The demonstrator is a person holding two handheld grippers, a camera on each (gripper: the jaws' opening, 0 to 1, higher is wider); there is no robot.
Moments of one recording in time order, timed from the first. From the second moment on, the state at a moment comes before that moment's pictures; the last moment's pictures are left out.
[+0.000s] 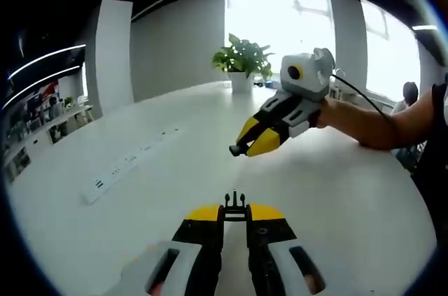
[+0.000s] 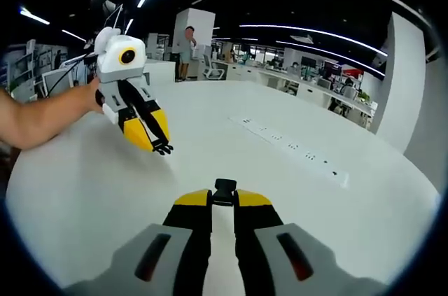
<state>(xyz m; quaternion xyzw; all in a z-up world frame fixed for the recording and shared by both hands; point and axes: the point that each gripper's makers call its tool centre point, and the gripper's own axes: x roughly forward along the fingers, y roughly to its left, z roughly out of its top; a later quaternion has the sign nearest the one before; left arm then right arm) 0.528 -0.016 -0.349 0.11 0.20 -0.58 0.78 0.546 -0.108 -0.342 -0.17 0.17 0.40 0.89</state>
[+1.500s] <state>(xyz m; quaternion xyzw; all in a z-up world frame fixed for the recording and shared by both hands) 0.483 0.002 -0.345 0.12 0.19 -0.57 0.79 0.497 -0.090 -0.334 -0.18 0.17 0.42 0.87</state>
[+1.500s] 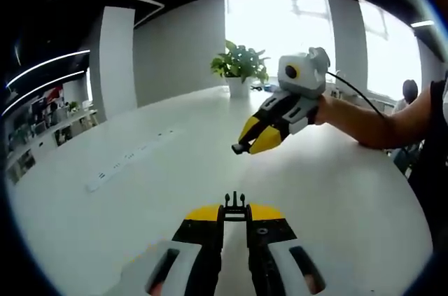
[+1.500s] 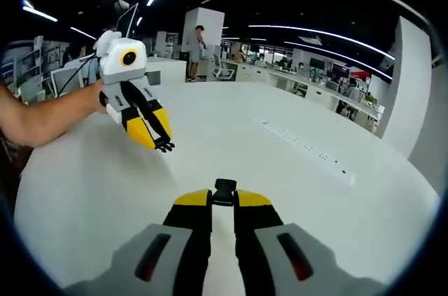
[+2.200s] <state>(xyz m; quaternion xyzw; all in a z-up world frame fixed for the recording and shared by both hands) 0.465 -0.003 -0.339 0.13 0.19 -0.58 0.78 0.488 -0.093 -0.341 -0.18 0.17 0.42 0.87</state>
